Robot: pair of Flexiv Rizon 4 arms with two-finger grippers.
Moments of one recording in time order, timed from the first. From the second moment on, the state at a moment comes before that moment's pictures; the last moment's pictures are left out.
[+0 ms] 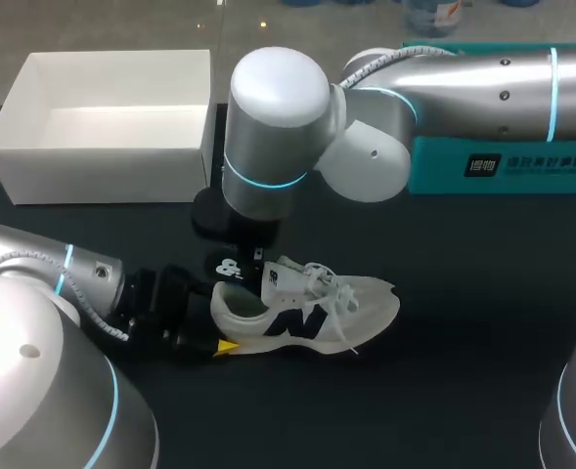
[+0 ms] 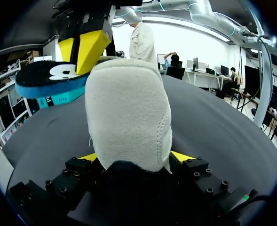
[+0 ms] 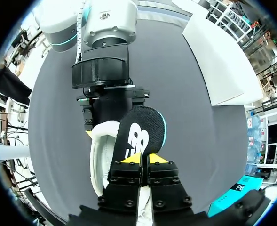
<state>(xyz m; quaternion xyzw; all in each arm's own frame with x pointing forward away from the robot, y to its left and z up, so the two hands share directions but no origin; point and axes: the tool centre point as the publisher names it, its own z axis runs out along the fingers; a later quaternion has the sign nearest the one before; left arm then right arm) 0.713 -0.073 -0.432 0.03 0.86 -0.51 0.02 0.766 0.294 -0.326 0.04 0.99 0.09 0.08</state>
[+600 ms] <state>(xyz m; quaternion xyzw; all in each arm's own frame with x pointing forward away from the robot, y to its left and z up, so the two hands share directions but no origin) 0.713 -0.075 -0.432 0.03 0.86 -0.51 0.02 0.778 0.312 -0.315 0.02 0.98 0.15 0.10</state>
